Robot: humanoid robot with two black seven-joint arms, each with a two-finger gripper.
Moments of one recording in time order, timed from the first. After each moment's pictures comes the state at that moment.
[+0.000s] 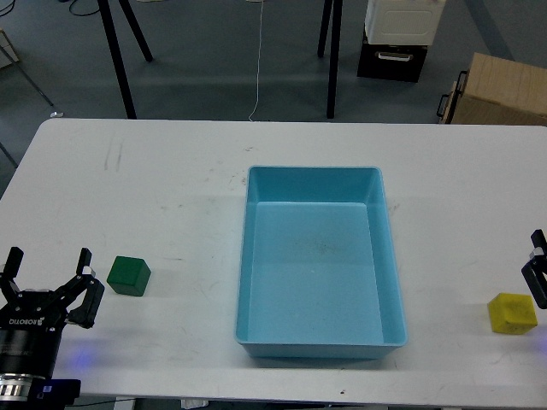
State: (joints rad) left arm 0.48 -0.04 -1.60 -1.66 -0.23 -0.49 0.16; right arm -0.50 -0.34 1.52 1.61 0.48 0.49 0.04
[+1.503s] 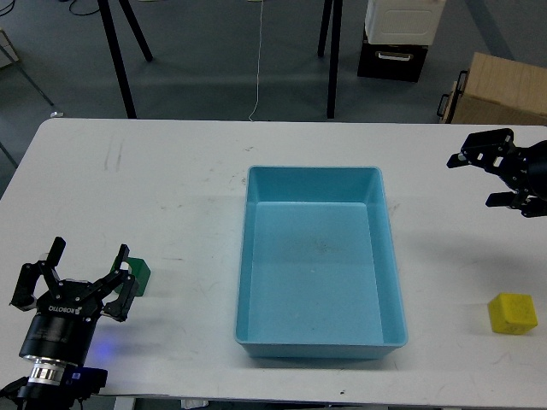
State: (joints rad) left arm 0.40 -0.04 -1.51 -1.57 -0.18 -0.49 0.16; right arm 1.39 -1.06 -0.14 1.58 -0.52 0.47 -0.46
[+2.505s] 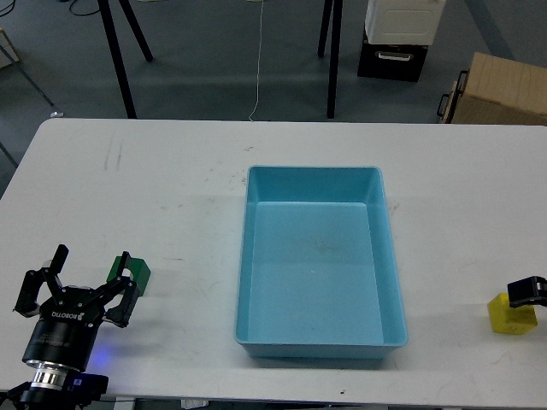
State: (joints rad) left arm 0.40 -0.04 -1.51 -1.54 -0.18 -0.49 0.16; right arm 1.17 -1.14 -0.28 1.68 -0.87 0.46 -0.48
